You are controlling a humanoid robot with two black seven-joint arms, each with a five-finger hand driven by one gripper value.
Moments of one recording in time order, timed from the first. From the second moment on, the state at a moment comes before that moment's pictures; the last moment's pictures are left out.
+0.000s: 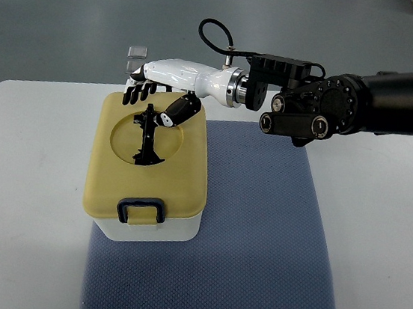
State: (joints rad) left arm -0.01 0.00 -0.08 -0.18 -0.06 -0.07 0.02; right arm 1.74 0.00 -0.82 1.04 -0.30 -0.29 0.61
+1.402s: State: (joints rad) left arm -0.01 0.00 -0.07 -0.19 -0.06 -0.07 0.02; right arm 1.85 -0.63 -0.83 1.23 -0.59 -0.19 0.61
